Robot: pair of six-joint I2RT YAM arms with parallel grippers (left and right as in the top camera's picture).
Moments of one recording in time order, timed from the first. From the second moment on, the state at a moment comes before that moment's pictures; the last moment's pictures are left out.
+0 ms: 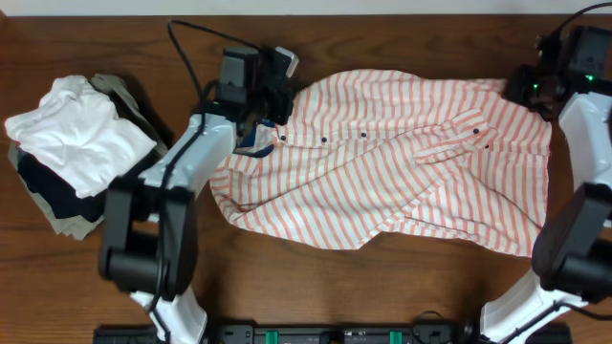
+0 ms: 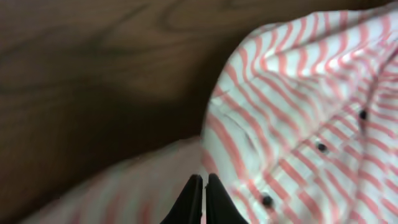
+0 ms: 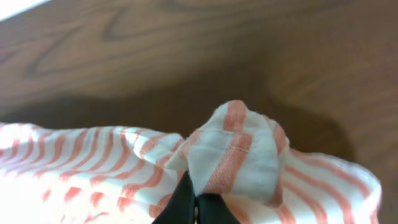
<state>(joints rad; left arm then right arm) -0.23 1.87 1.28 -0.21 0.40 0.08 -0.28 1.88 1.53 -0.65 -0.18 0.13</state>
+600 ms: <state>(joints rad) -0.23 1.80 1.29 -0.36 0.41 0.06 -0.35 1.88 1.53 -1.03 -0.04 0.13</state>
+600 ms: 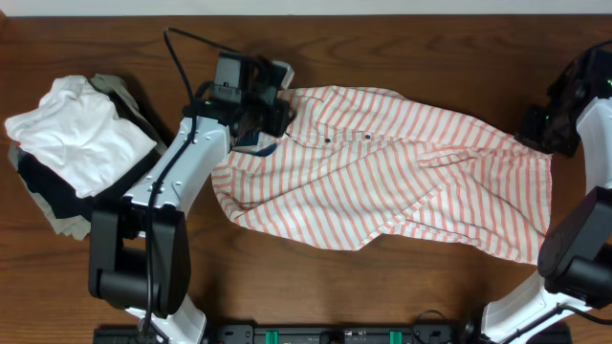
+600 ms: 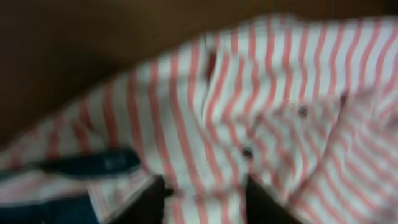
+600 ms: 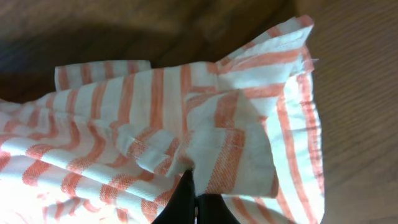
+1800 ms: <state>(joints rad) -0.33 2.49 2.15 -0.64 0.44 0.09 -0.23 1.88 1.53 -1.13 -0.19 0.07</state>
